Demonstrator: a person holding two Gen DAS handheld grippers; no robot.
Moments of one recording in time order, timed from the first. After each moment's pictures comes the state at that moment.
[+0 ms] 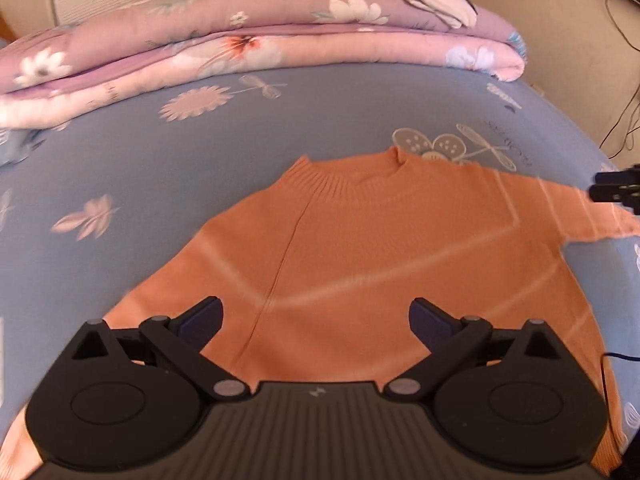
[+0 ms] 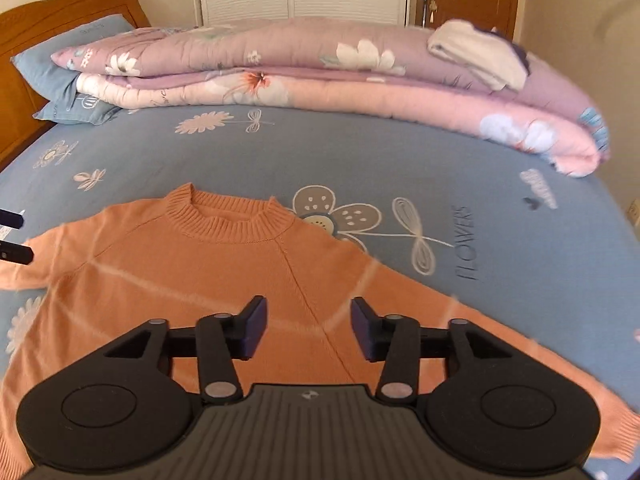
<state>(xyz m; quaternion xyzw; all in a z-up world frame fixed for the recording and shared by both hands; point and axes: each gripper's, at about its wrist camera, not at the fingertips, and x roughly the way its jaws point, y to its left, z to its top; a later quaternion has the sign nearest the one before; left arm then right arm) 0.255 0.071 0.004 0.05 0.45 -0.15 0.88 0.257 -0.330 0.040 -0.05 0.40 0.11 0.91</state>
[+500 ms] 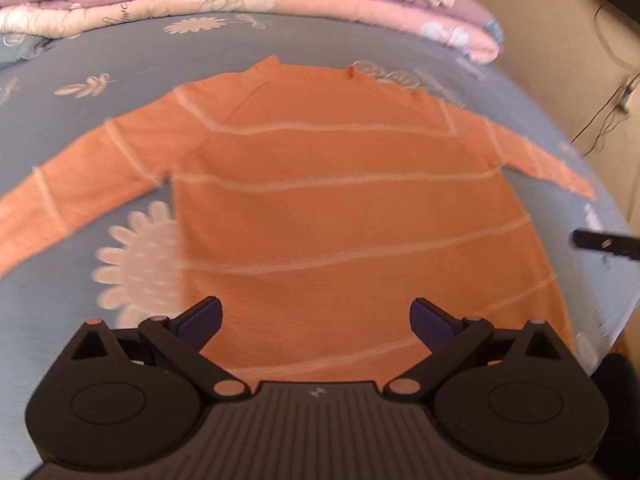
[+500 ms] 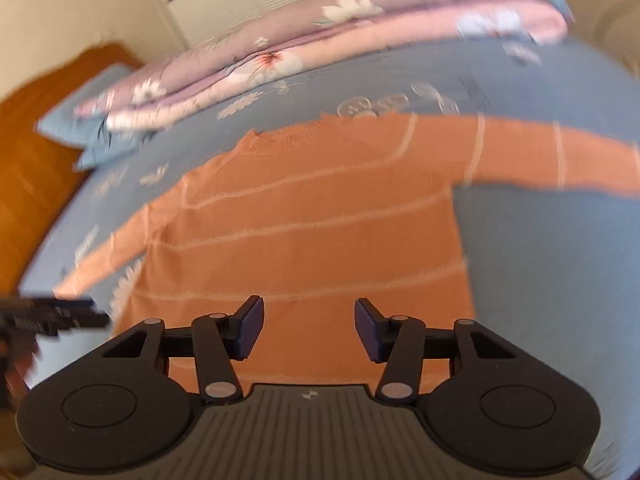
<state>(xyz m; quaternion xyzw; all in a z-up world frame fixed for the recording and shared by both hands) 0.124 0.067 -0.080 -0.08 0.45 -0.19 0.87 0.076 -0.316 -0.025 0.16 0.42 0.12 0.89</state>
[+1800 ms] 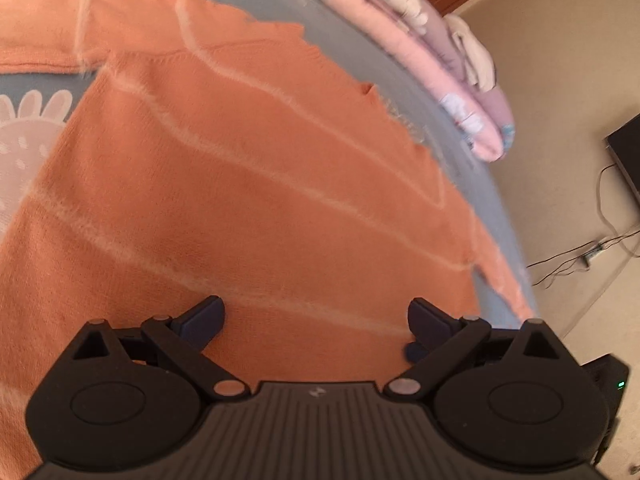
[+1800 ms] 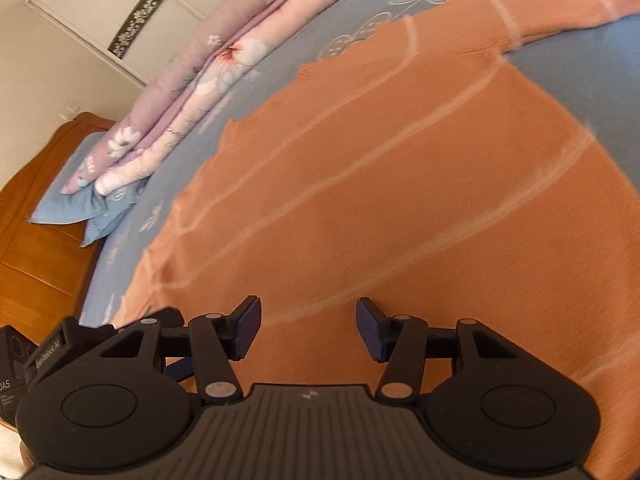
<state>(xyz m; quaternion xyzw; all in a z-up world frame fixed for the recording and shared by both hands) 0.180 0.043 -0.145 -0.28 0.46 -0.19 0.82 0.132 -0.266 -0.119 0.32 0.42 0.10 0.84</state>
